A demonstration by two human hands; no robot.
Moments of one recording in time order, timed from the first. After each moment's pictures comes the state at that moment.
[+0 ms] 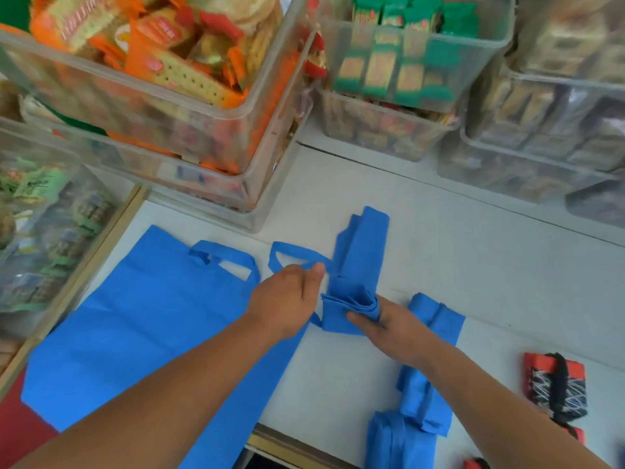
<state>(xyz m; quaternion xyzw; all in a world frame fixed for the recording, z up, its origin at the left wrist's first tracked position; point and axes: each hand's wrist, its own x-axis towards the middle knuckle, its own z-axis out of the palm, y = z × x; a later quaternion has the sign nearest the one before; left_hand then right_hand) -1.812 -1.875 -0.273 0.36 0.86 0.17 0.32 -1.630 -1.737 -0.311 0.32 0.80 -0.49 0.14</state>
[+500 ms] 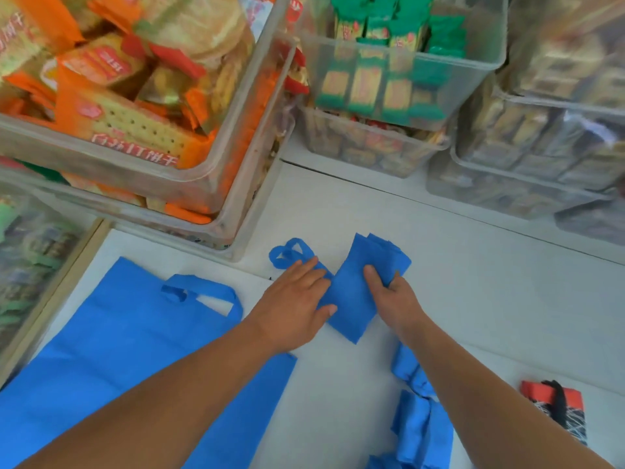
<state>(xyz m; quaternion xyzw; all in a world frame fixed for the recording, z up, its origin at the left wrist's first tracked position) -1.849 -1.827 -0.332 0.64 0.75 0.11 0.14 -1.693 -1.672 -0.325 0.53 0.62 -0.58 -0.06</state>
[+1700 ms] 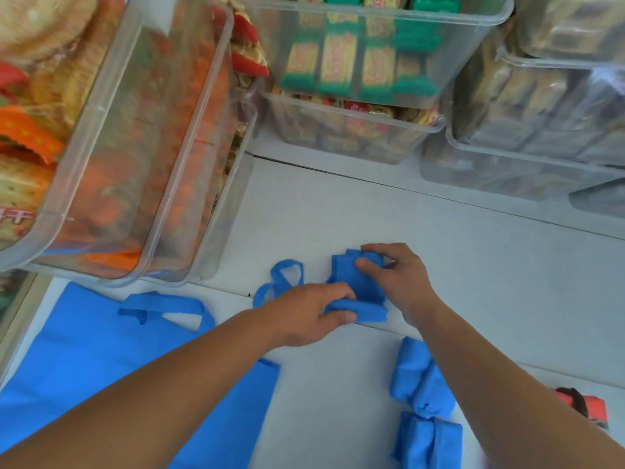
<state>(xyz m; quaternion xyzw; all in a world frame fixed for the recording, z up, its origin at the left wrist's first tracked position) -1.849 -1.757 -0.326 0.54 0.67 0.18 0.48 -1.704 -1.605 -0.342 0.53 0.62 -0.57 -0.09</state>
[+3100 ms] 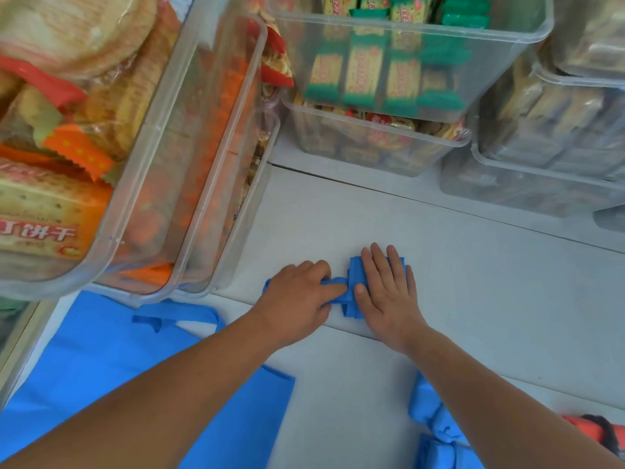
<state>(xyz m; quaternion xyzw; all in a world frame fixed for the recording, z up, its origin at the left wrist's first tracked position) -1.890 -1.765 -0.355 0.67 0.72 0.10 0.16 -1.713 -1.640 -0.374 0.36 0.89 -0.26 0.09</state>
